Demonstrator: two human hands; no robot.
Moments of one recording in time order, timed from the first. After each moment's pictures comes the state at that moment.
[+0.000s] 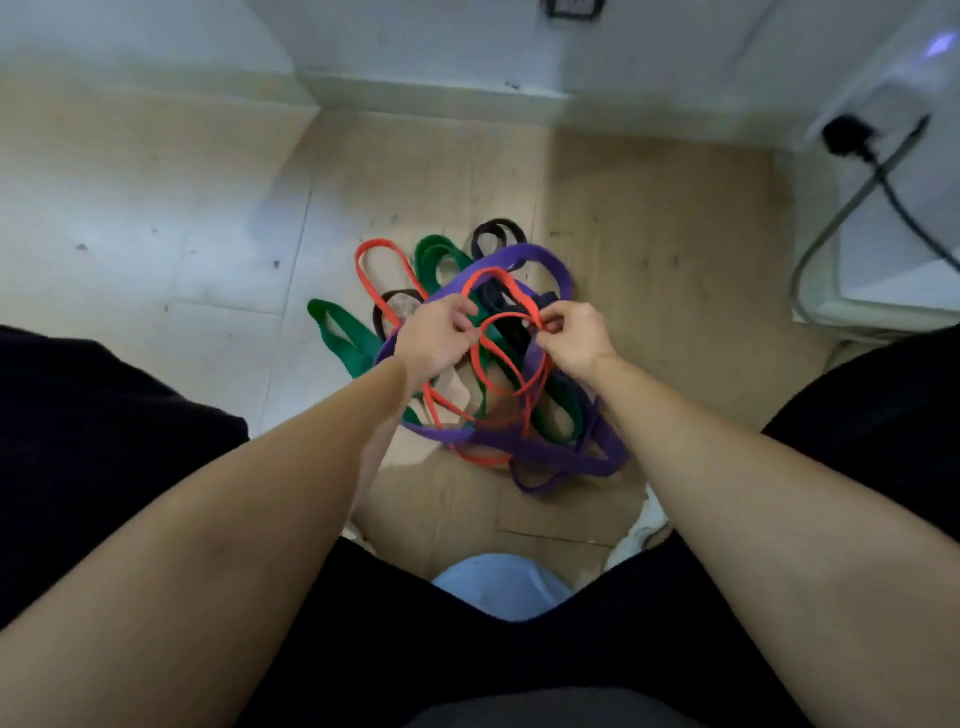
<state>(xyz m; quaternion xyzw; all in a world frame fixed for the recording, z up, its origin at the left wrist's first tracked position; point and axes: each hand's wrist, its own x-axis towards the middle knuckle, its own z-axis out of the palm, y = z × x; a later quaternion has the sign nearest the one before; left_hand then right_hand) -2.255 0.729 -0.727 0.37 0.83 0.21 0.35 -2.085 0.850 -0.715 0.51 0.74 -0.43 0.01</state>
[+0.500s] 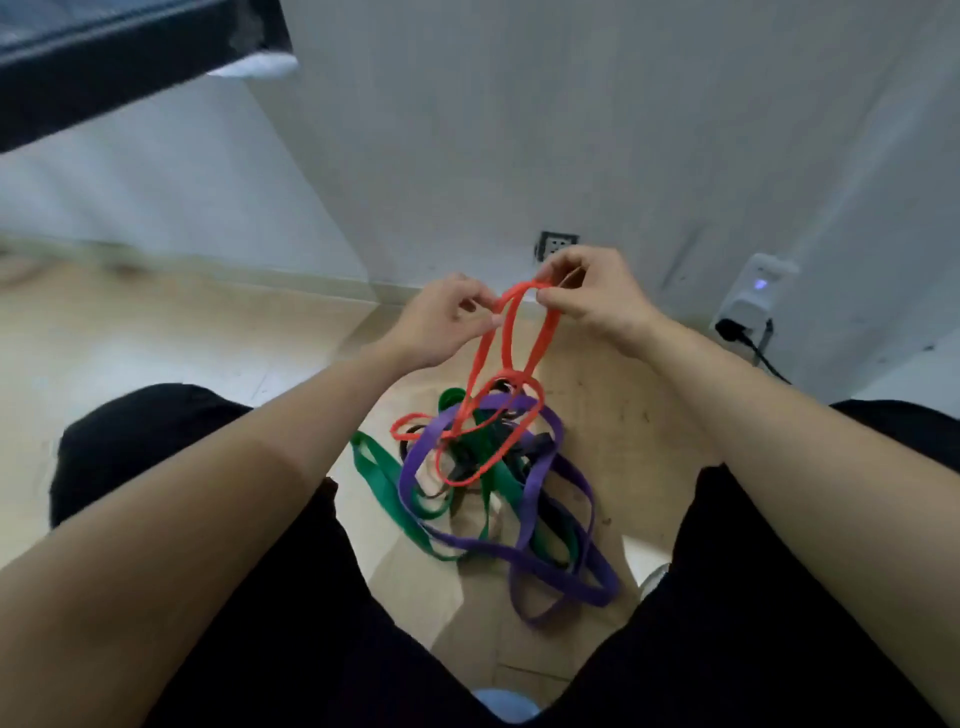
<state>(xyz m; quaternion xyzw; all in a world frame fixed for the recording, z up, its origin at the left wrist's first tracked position) -2.291 0.745 -0.493 0.56 0.73 0.36 0.15 -2.115 0.878 -0.444 0.27 0.84 -0.42 -0.22</state>
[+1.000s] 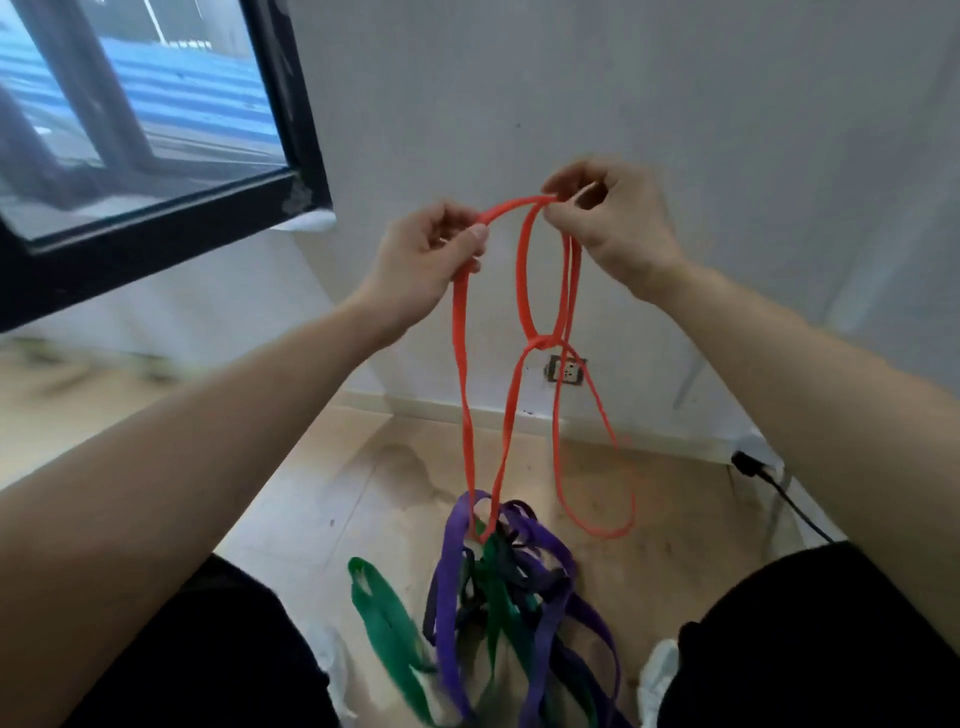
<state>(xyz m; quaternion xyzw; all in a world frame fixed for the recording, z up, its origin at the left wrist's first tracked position) -2.312 0.775 -0.300 0.48 0.65 0.58 0.09 -2.181 0.942 -0.279 0.15 0.82 -0.34 -0.43</state>
